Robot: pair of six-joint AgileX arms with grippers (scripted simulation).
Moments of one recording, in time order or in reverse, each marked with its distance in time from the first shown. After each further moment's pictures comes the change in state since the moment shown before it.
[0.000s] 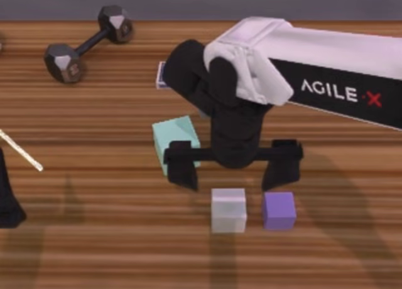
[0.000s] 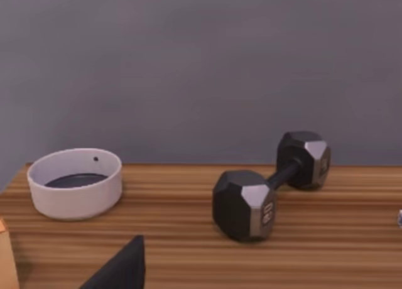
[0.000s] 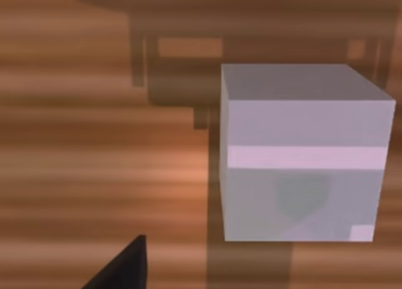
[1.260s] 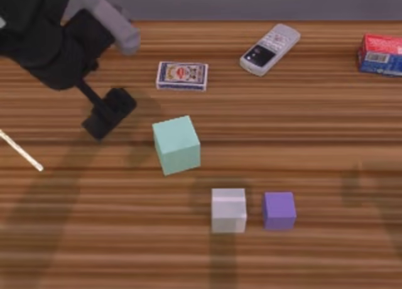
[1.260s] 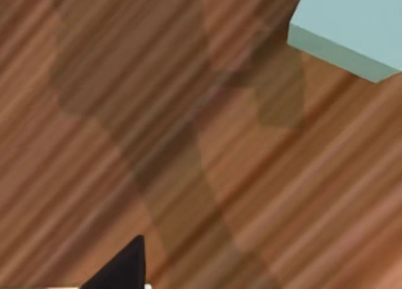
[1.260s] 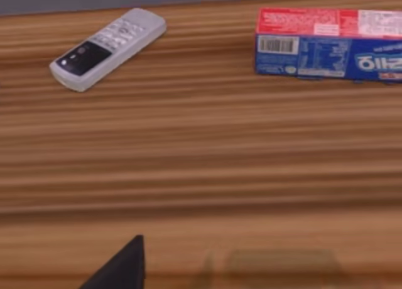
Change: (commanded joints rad) left arm -0.363 1.600 1.363 -0.926 0.029 0.506; right arm -0.571 -1.593 -1.224 0.733 0.136 -0.620
